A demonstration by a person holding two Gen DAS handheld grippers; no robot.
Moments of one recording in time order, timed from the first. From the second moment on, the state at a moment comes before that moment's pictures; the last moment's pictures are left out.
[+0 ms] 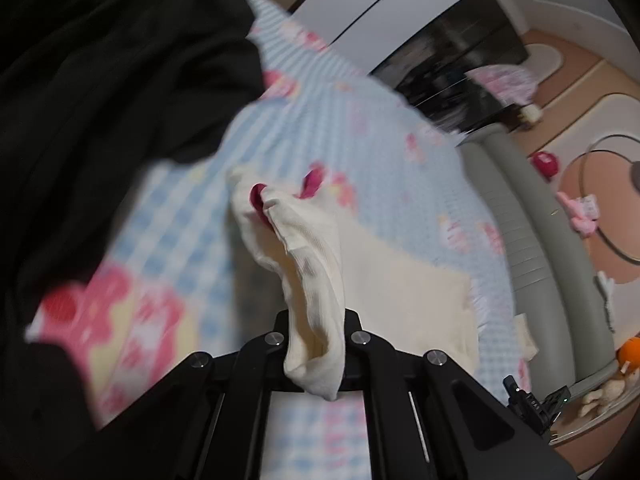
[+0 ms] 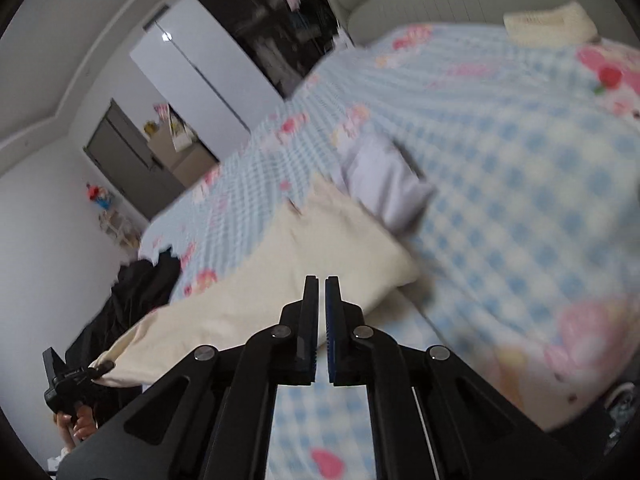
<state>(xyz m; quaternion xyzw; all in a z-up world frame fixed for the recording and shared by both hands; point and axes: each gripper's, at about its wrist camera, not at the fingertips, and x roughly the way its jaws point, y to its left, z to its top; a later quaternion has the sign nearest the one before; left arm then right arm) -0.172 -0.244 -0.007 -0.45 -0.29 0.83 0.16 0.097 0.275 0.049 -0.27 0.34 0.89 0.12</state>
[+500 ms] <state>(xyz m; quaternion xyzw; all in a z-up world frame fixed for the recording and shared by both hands) -0.191 -0.236 -0.085 -0.49 -0.35 0.79 0.12 0.012 0.316 -0.053 -0.35 0.44 0.82 0.14</state>
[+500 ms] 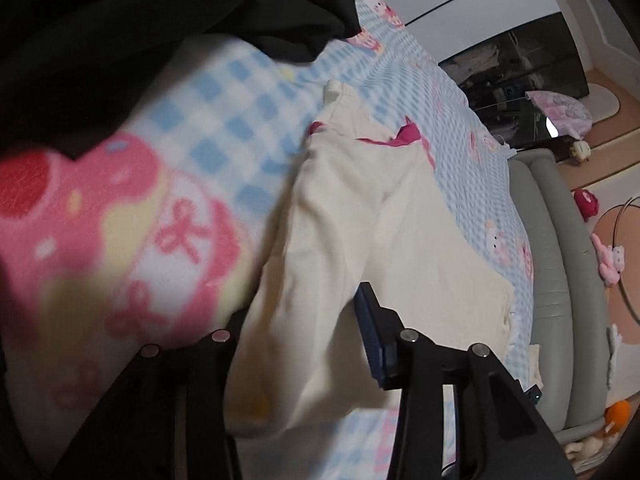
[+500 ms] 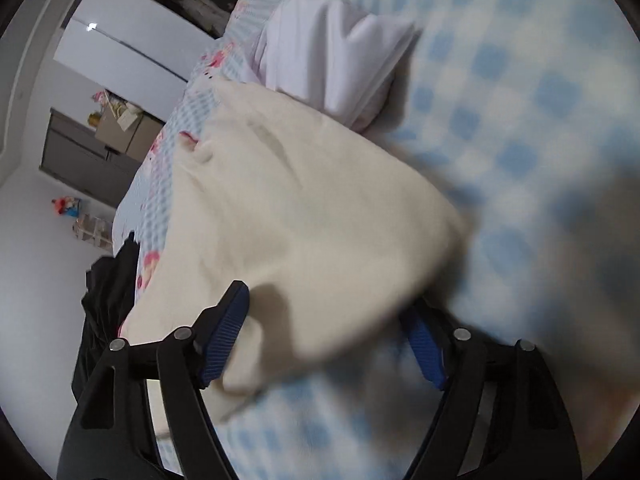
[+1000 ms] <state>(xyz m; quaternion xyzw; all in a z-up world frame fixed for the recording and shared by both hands) -0.146 -0.257 0.009 -0.46 -0.30 0.82 0.15 0.085 0.250 0.054 -0.30 0.29 0.90 0.10</state>
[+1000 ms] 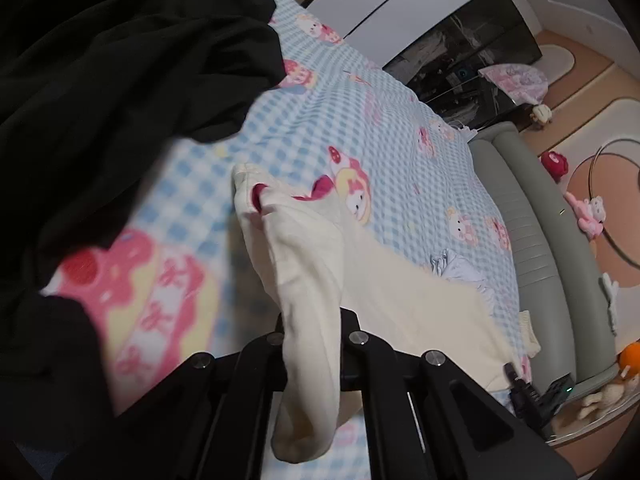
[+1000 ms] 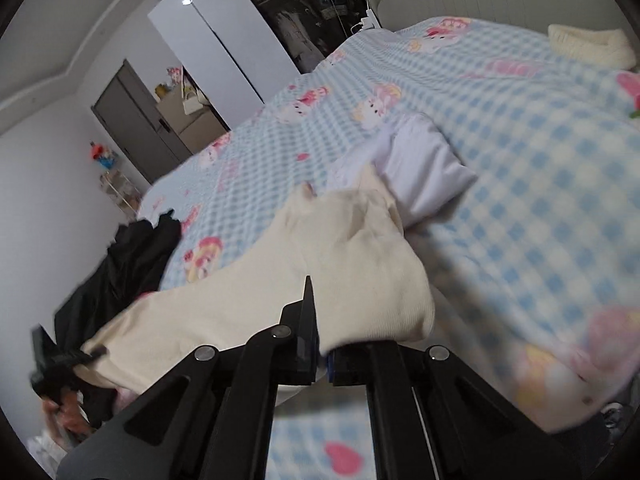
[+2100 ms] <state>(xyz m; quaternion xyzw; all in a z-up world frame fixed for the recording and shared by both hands) -0.079 -0.225 0.021 -0.45 -0.14 0.85 0.21 0.152 0.272 0.057 -0.32 0.22 0.89 0.22</state>
